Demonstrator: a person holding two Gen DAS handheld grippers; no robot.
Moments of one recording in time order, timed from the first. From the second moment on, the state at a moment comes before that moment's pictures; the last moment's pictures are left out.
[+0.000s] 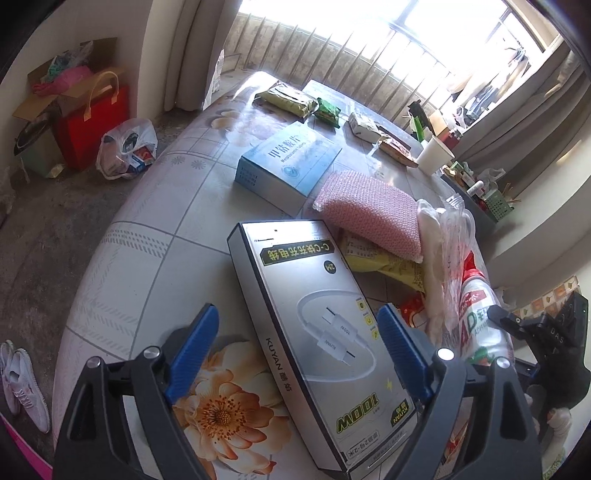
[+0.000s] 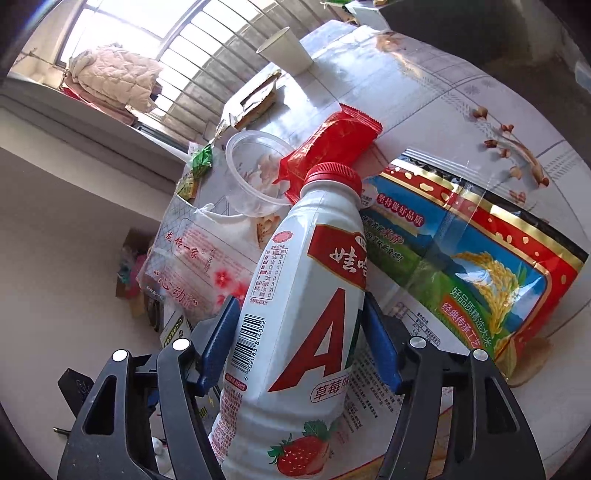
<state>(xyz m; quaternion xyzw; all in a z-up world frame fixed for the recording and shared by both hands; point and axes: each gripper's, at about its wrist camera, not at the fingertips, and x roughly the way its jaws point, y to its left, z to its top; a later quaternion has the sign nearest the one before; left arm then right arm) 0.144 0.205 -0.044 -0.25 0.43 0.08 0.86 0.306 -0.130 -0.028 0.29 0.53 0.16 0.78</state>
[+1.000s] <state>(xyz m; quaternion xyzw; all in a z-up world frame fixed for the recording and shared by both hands) 0.162 0.143 -0.062 0.07 0.49 0.04 0.87 0.254 -0.143 -0.011 0.21 0.49 0.19 0.82</state>
